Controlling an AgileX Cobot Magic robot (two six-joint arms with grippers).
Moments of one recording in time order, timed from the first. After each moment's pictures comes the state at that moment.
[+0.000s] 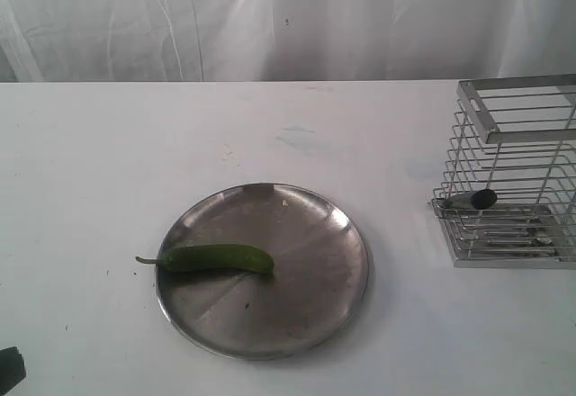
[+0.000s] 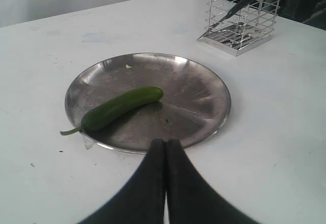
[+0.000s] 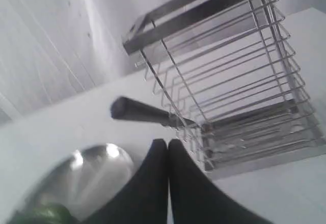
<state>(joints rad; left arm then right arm) -0.63 0.00 0.02 -0.16 0.27 0.10 0.09 0.00 0.00 0.40 0.21 0.05</state>
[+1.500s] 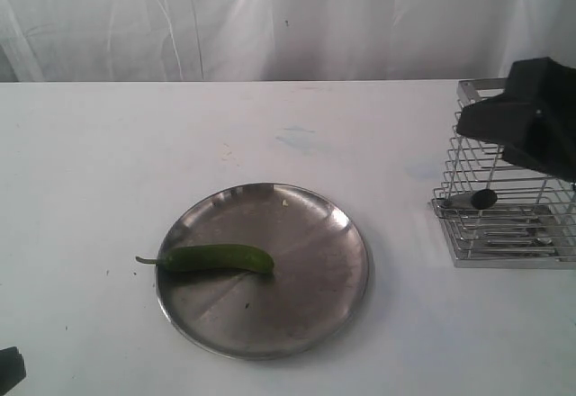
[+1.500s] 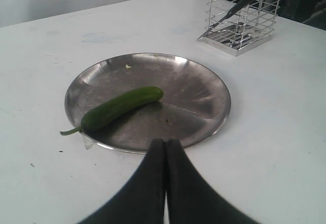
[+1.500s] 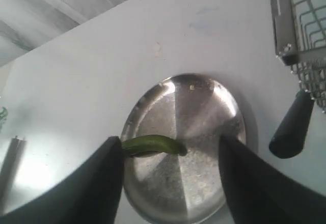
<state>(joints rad) -0.63 0.00 0.02 -0.16 0.27 0.10 0.16 0.87 -0.74 0.68 0.62 -0.10</state>
